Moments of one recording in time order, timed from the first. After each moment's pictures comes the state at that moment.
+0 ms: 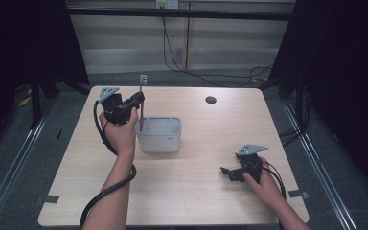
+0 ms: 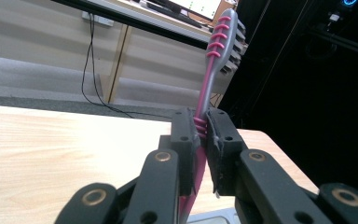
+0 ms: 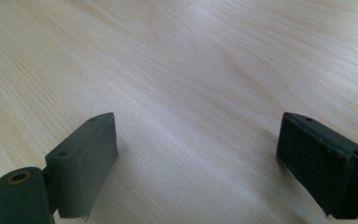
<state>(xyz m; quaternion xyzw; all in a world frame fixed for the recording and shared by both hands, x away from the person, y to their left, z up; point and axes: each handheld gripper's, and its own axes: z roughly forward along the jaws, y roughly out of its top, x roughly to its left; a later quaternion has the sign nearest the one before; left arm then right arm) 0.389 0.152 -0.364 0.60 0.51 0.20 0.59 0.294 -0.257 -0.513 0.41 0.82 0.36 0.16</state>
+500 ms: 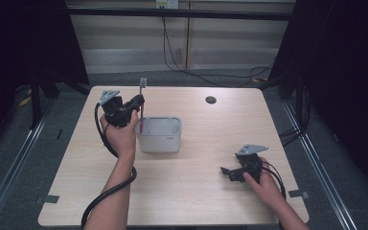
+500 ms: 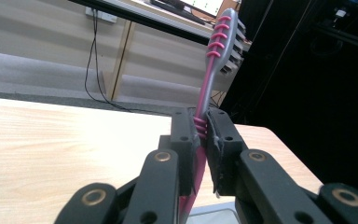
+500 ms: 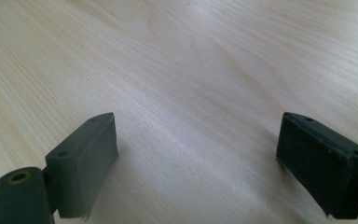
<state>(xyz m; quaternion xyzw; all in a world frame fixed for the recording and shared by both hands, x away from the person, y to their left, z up) 0.389 0.153 -0.373 0.59 0.52 0.20 0.58 0.294 -0.257 -0.513 0.41 0.82 0.36 0.16</state>
